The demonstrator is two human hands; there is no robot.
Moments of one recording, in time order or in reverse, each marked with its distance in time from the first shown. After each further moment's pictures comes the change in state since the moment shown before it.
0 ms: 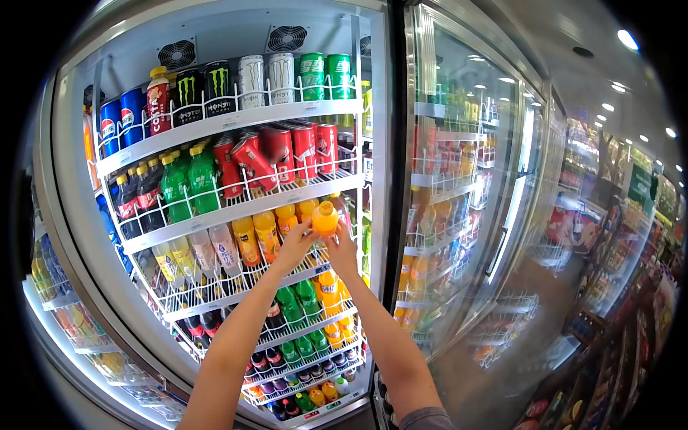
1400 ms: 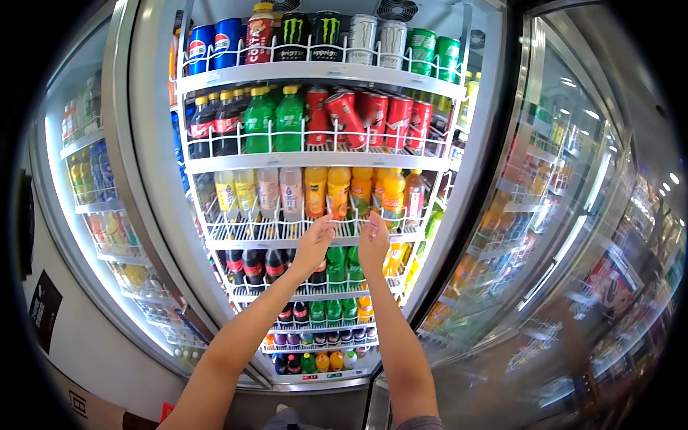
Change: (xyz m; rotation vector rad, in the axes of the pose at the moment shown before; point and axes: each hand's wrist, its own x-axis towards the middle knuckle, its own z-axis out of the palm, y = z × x) left_hand -0.148 0.023 -0.043 0.059 0.378 -0.257; right_hand -0.067 -0.005 0.076 0.157 0.081 -0.010
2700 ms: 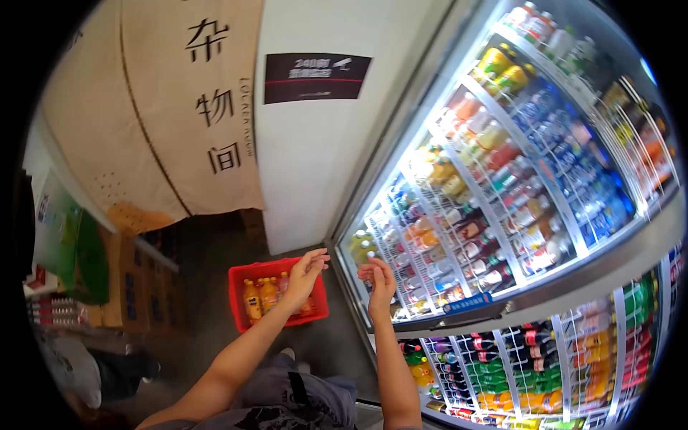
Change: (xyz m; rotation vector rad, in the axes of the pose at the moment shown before) left_hand -0.660 0.077 -0.470 0.012 1.294 -0.374; right_hand -0.641 -0.222 0.340 0.845 -1.408 0.619
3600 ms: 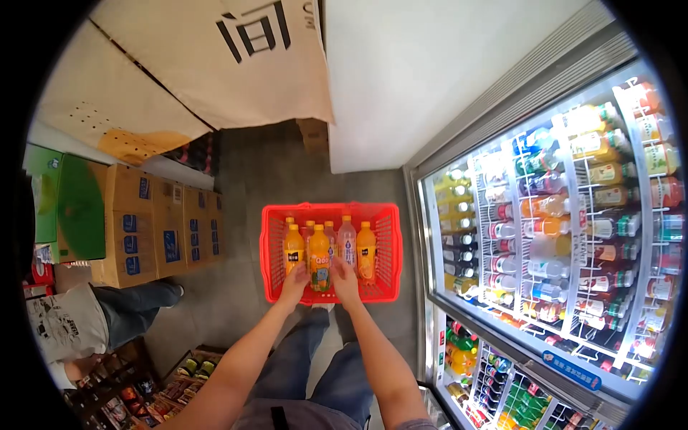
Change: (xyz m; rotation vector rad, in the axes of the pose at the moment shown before) left_hand -0.110 -0.340 -0.263 0.181 0.508 -0.623; right_hand -0.115 0.456 0.064 -0.218 -0.315 0.753
